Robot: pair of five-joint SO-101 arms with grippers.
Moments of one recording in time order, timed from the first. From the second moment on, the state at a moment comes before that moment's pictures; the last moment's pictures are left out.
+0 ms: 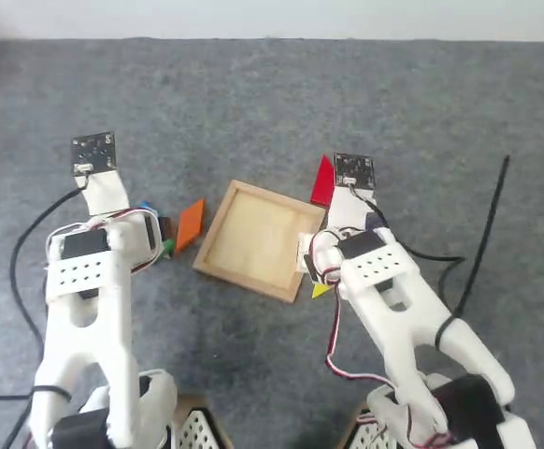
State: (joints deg) left arm -18.1 -27.8 53.0 51.9 4.4; right arm -27.6 -17.5 48.2 46.6 -28.4
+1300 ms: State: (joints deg) left arm -18.1 -27.8 53.9 51.9 4.4; right arm -25.1 -8.2 46.2 46.6 -14.8
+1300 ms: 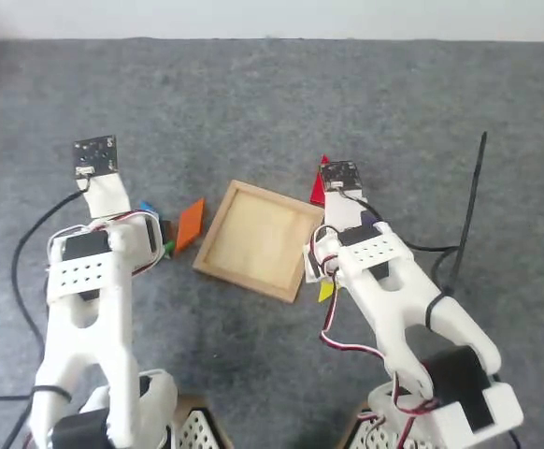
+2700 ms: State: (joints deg) left arm -18.1 -27.8 53.9 51.9 4.4; right arm -21.9 -3.3 43.9 49.6 -15.4
